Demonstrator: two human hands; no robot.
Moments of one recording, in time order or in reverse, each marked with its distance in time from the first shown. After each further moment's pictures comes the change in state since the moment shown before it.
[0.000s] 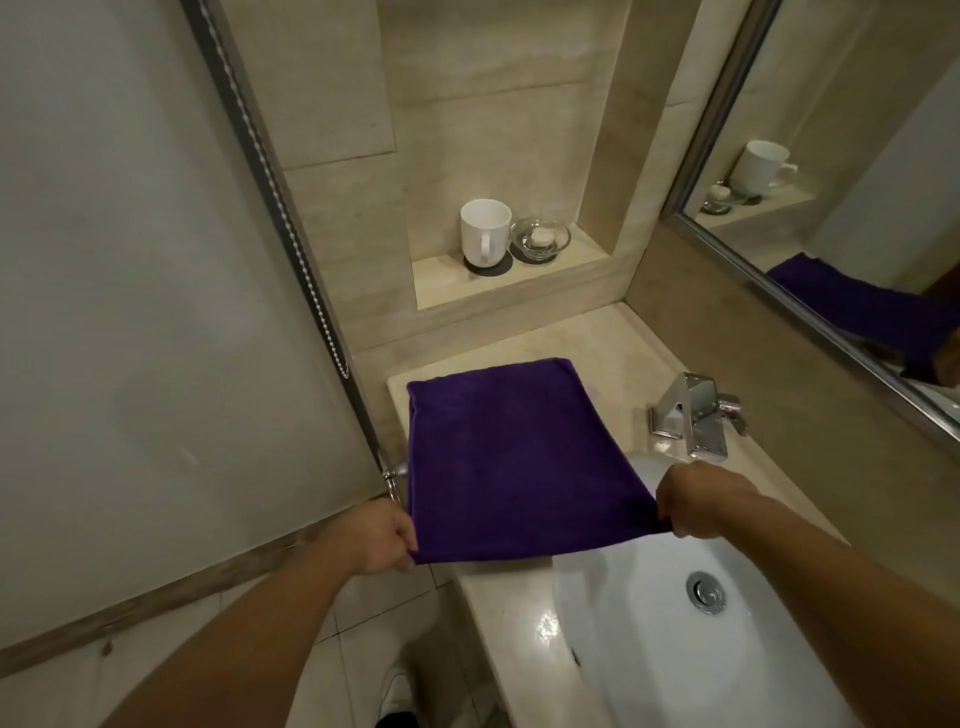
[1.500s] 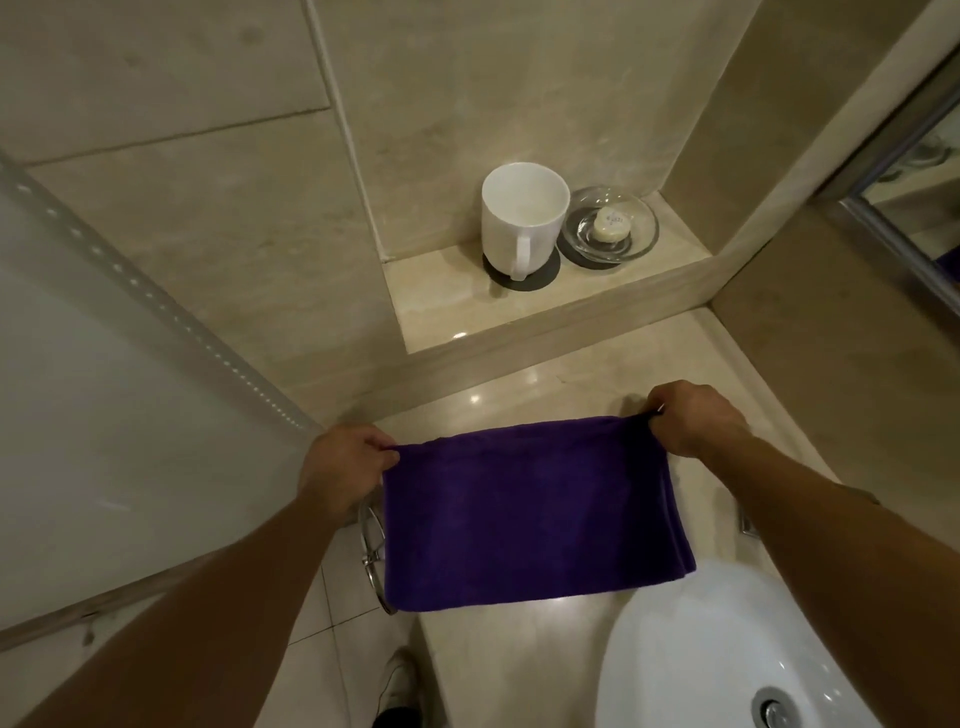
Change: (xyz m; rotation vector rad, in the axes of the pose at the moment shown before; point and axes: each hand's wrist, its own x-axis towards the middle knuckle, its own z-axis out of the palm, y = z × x) left_hand 0.213 -0.016 -0.113 -0.473 0.438 -0.181; right_hand 0.242 -0.050 -0.119 0.367 0.141 0.050
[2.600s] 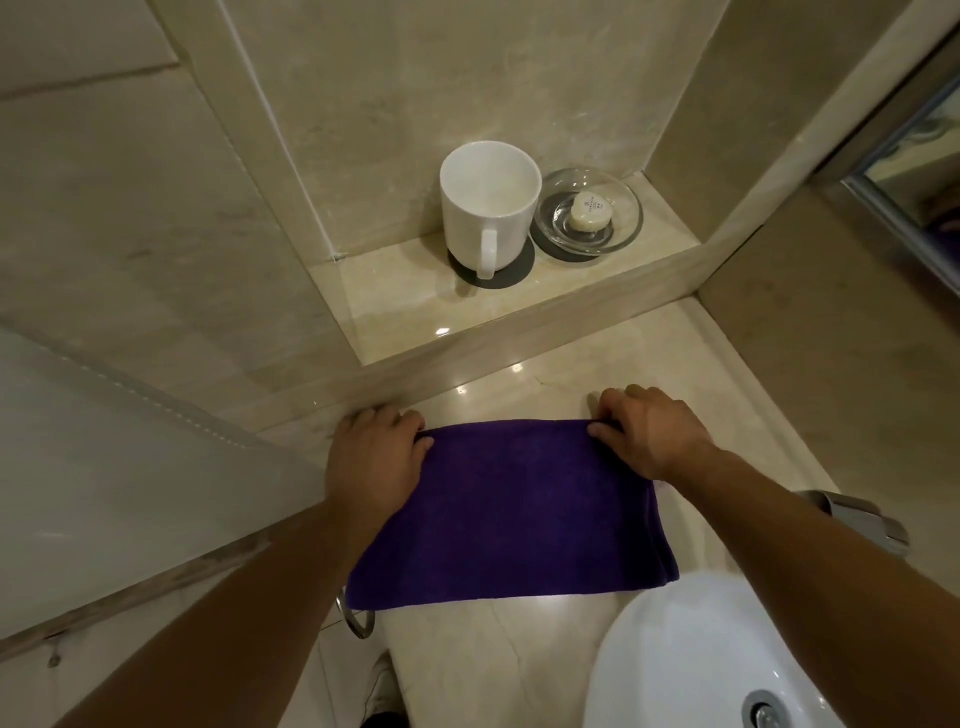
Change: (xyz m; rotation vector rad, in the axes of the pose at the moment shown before) left_hand 0.025 0.027 0.060 0.646 0.221 0.568; right_hand 0.016 0.004 0.029 -0.190 0.050 -0.349
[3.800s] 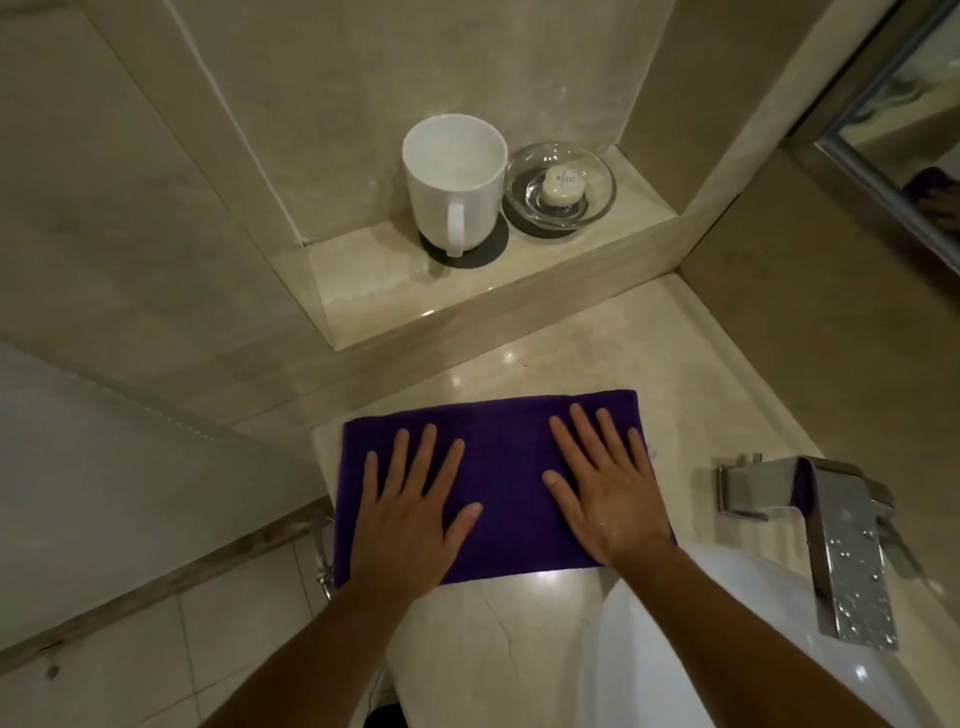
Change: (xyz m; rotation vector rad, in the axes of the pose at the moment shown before) left_hand -0.071 0.047 0.042 0.088 -0.157 0.100; right_hand -0.061 -0.036 0.101 0.060 0.214 0.005
